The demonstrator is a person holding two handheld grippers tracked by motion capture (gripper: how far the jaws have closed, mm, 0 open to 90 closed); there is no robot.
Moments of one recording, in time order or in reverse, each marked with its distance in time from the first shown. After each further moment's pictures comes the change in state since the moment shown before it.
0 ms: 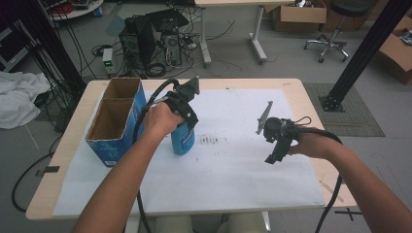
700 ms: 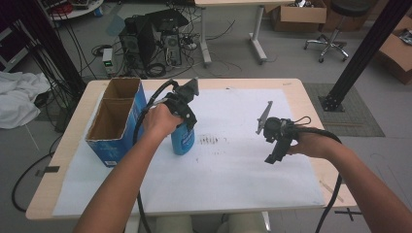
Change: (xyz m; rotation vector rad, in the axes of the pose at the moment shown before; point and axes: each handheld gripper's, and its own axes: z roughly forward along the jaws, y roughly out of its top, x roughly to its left) left arm 0.002 -0.001 0.005 -0.005 -0.020 -0.001; right arm -0.002 0.000 0.001 -0.002 0.009 0.001
